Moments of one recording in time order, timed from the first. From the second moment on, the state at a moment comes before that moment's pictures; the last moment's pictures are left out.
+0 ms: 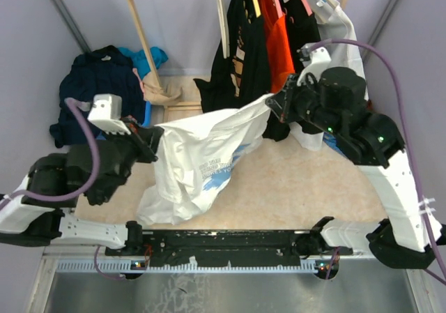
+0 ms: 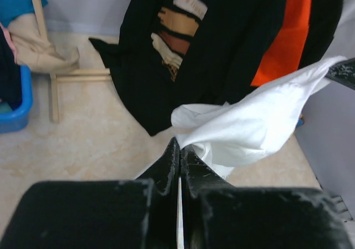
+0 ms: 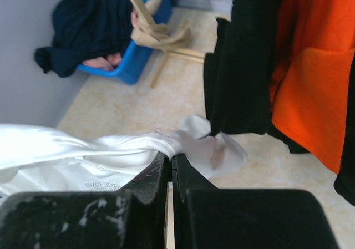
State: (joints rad) left arm -1.48 1.03 1.70 -1.08 -1.12 -0.74; right arm 0.67 1.18 1.78 -0.92 0.08 0.35
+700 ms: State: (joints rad) left arm -1.48 1.03 1.87 -0.72 -1.10 -0.23; right arm 0.67 1.03 1.88 -0.76 -0.13 0.39
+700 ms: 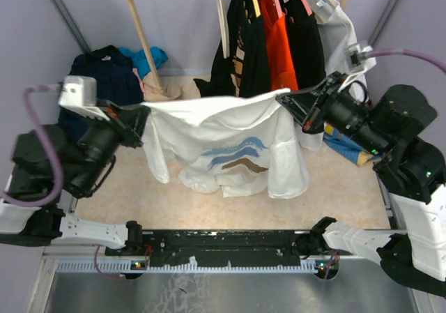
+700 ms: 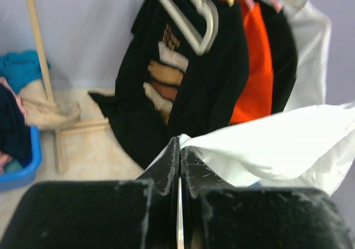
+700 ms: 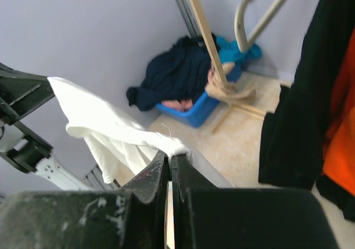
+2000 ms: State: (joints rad) left arm -0.60 1.20 0.83 -0.49 -0.39 -0.64; right arm 0.59 1.25 0.93 -0.49 0.02 0.51
